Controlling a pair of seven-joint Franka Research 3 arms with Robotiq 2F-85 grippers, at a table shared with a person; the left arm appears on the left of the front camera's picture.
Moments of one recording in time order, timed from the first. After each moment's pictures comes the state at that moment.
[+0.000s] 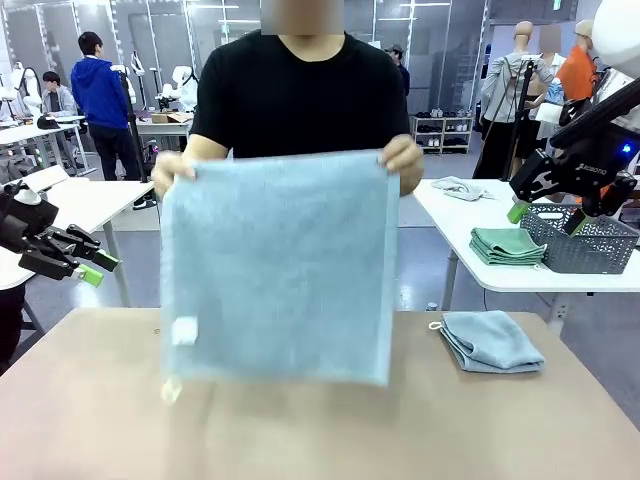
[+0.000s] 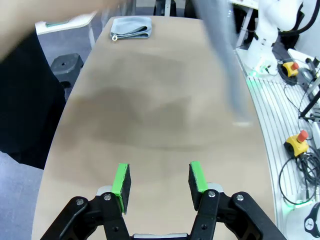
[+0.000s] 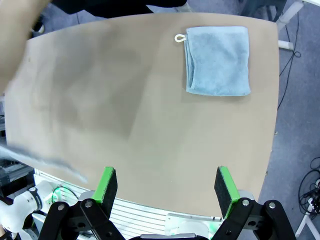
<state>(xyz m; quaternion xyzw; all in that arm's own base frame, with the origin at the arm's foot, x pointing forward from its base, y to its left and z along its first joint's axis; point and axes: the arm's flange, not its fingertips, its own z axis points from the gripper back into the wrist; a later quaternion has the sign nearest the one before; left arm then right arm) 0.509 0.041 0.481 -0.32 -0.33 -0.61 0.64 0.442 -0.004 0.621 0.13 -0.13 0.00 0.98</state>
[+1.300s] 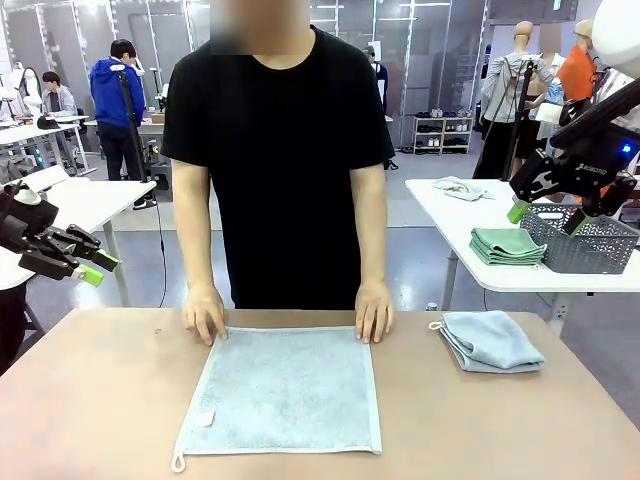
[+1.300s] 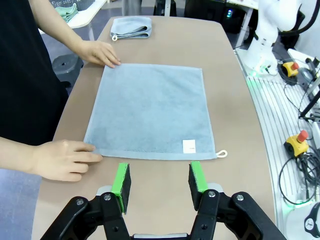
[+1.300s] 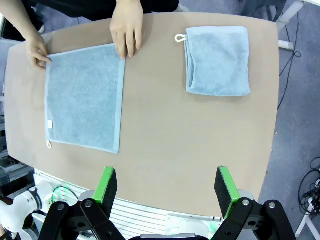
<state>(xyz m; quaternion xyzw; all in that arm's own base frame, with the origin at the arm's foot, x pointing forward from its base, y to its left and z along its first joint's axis) 0.509 0.041 0.481 -0.32 -0.33 -0.61 0.64 0.442 -0.004 0.621 0.13 -0.13 0.00 0.98</state>
